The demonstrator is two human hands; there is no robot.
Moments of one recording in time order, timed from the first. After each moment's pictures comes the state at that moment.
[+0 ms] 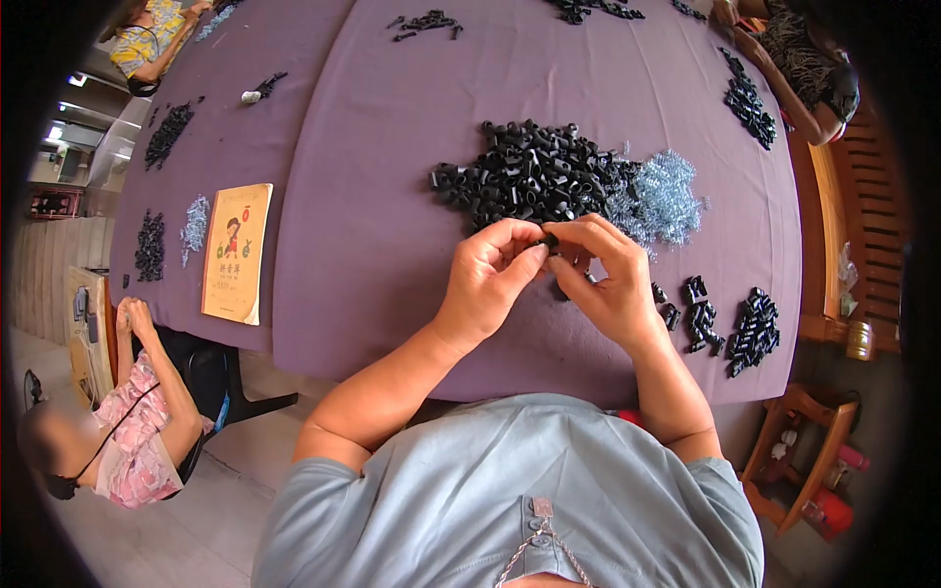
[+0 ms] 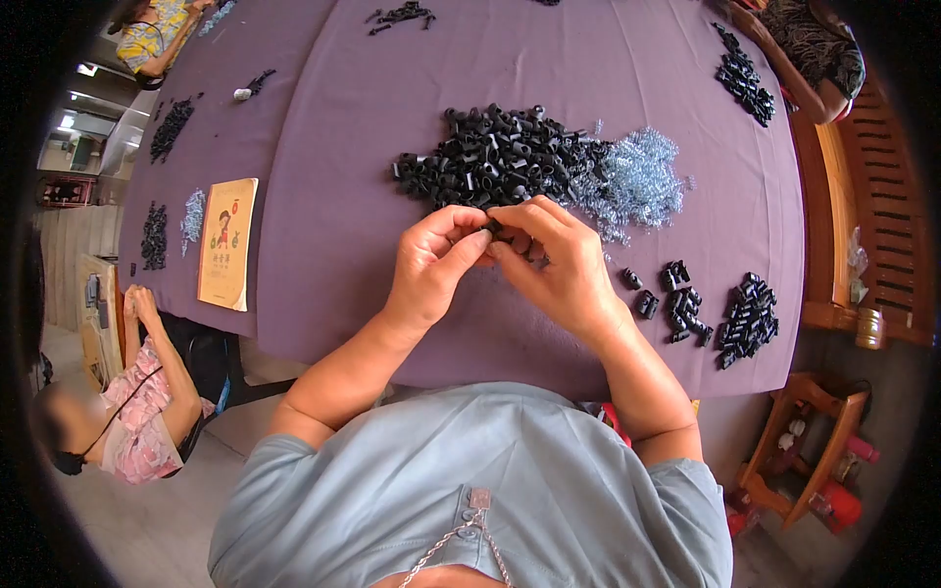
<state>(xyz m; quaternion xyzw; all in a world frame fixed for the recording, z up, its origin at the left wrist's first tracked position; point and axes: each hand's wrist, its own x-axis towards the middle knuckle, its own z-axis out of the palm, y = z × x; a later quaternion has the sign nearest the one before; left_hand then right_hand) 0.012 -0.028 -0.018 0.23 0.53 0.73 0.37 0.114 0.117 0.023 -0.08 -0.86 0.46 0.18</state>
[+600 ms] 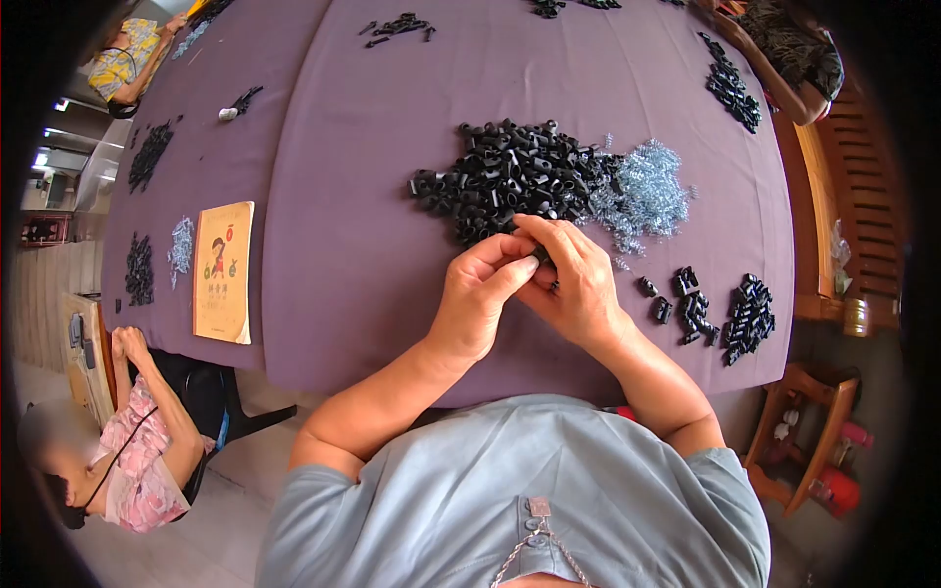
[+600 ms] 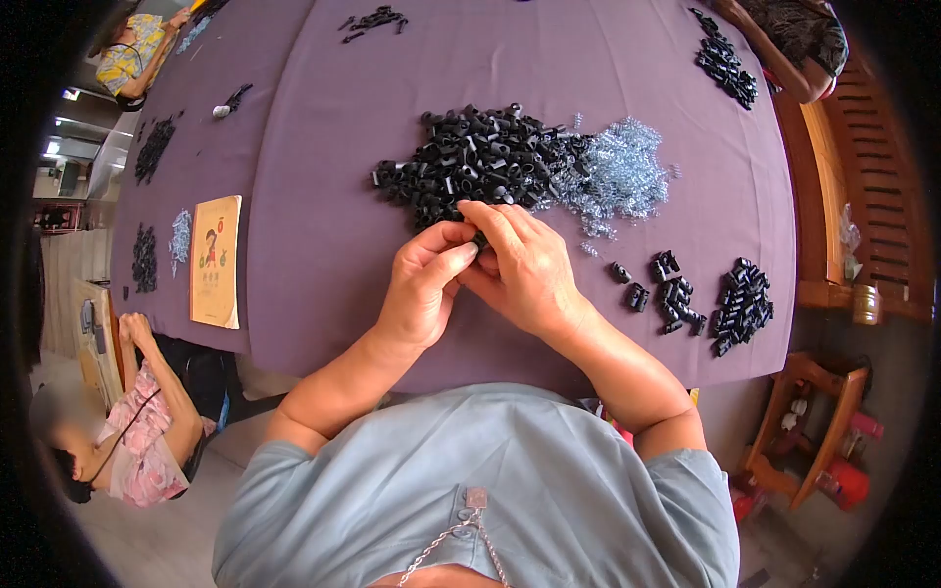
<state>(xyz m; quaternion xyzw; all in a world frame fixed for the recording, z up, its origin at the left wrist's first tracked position) 0.024 -0.027 -0.011 0.12 0.39 0.79 0.45 0.104 0.105 0.000 -0.02 -0.90 0.34 0.27</state>
